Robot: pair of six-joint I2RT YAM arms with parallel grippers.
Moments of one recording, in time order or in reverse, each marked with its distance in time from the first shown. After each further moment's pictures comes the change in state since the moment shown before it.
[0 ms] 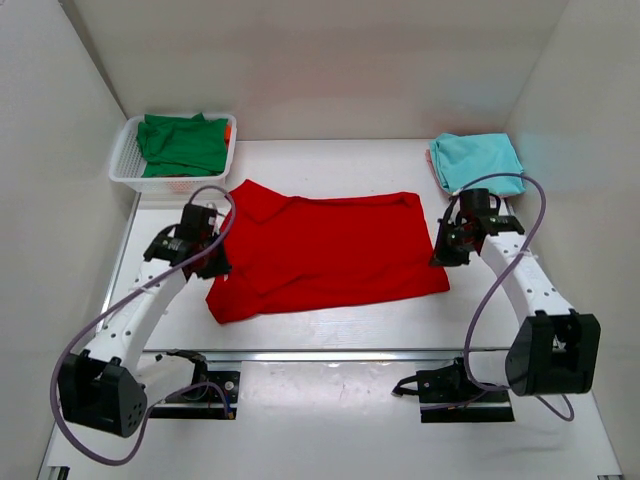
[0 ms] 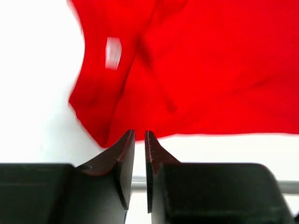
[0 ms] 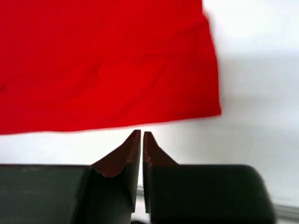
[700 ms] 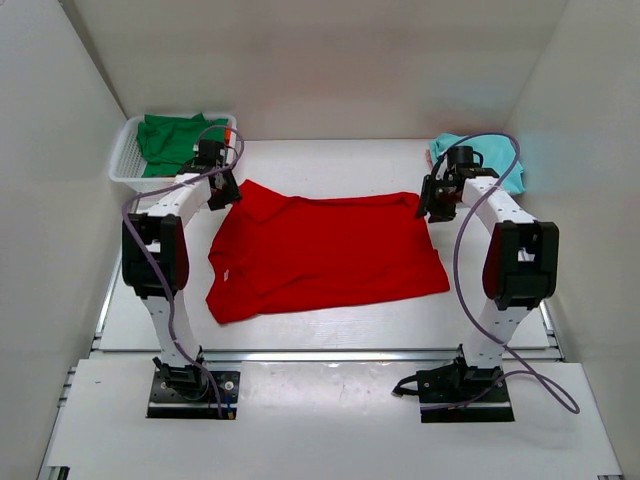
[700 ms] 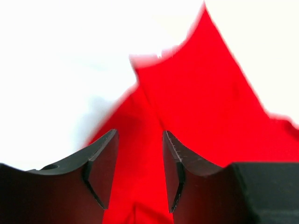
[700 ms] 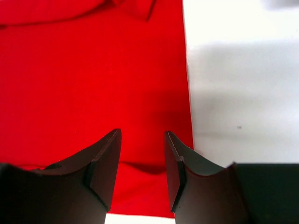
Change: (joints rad) left arm 0.153 0.849 0.610 0.331 -0.044 0.021; right arm -0.031 0.566 0.454 0.163 -0.003 -0.048
